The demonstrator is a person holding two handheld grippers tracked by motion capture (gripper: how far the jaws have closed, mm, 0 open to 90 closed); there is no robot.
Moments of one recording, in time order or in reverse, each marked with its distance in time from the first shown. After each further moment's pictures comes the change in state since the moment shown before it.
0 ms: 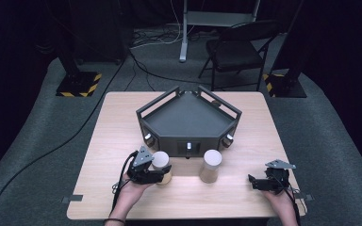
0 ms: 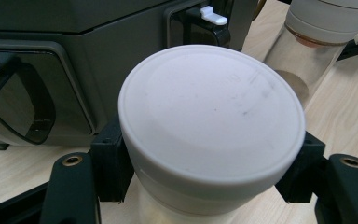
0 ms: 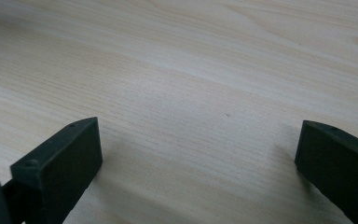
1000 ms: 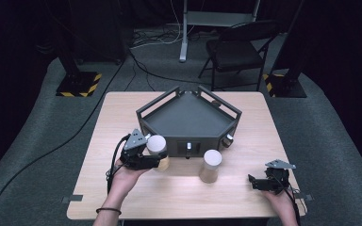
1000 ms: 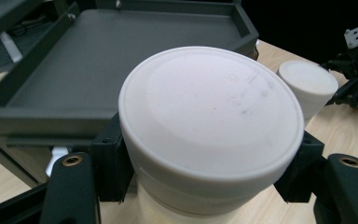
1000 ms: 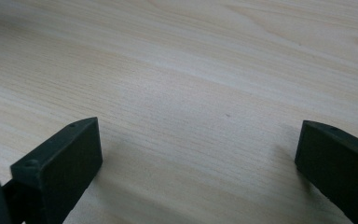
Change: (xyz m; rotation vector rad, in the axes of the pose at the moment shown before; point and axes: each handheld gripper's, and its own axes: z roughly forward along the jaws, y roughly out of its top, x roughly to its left) left arm 0.007 0.059 -0.036 -0.064 0.008 0.014; right arm 0.000 0.000 0.000 0.000 0.000 0.000
